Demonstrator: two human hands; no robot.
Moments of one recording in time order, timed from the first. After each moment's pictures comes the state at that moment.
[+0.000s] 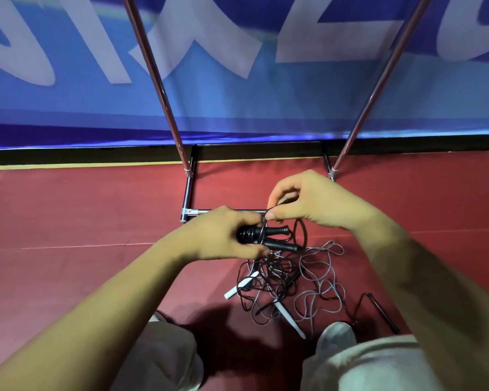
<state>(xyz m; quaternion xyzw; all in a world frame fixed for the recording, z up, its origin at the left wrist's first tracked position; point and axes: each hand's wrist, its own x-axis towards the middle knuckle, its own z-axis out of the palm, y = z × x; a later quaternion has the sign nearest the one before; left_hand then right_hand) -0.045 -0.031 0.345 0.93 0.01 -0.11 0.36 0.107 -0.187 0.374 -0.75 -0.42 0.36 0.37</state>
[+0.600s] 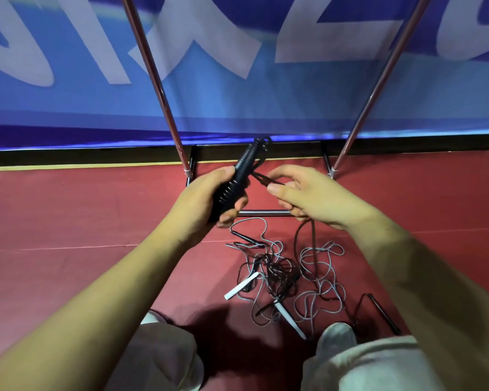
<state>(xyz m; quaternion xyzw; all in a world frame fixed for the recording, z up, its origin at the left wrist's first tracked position) -0.031 -0.025 0.362 0.56 0.16 0.04 0.82 0.109 -0.181 0.361 -0.72 -0.32 0.40 0.47</state>
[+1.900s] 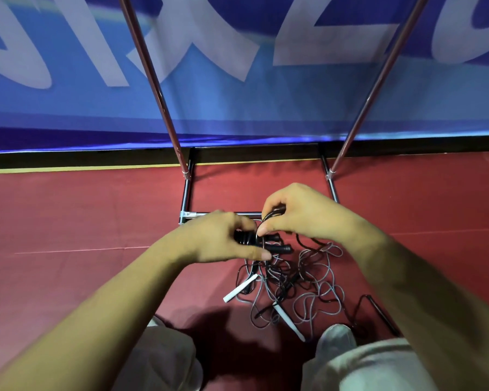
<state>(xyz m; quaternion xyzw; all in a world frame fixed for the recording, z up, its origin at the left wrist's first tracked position) -0.043 -0.027 0.348 0.91 0.06 -0.18 0.36 0.093 -0.180 0.368 -0.79 -0.46 0.30 0.28</state>
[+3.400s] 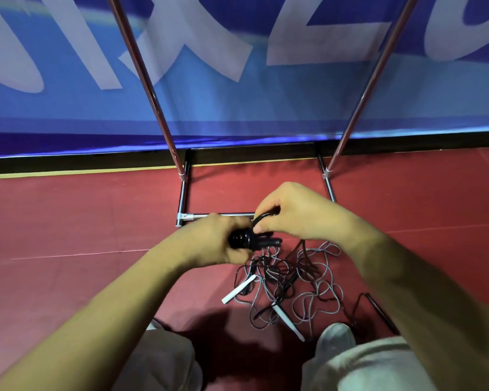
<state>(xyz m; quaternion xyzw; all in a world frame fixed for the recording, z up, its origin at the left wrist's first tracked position) -0.045 -0.028 0.334 0.94 0.05 -0.12 0.32 0.091 -0.180 0.378 -0.77 -0.49 0.30 0.27</state>
